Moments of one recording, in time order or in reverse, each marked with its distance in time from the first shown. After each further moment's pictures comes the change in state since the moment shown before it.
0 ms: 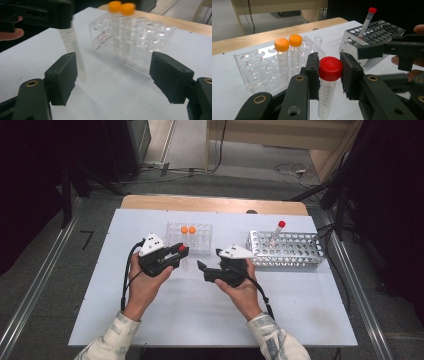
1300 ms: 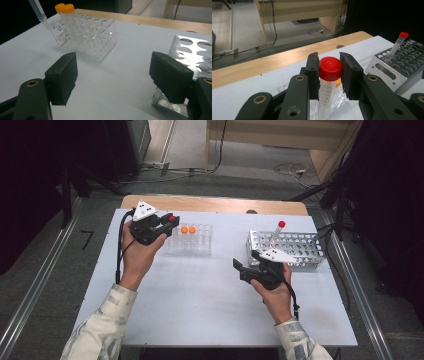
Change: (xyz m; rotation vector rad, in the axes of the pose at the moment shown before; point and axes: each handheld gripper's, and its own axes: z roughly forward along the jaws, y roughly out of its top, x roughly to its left) left arm 0.035 0.064 0.009 -0.023 0.143 0.010; right arm -0.060 -0.021 -0.056 -0.041 -0.118 0.061
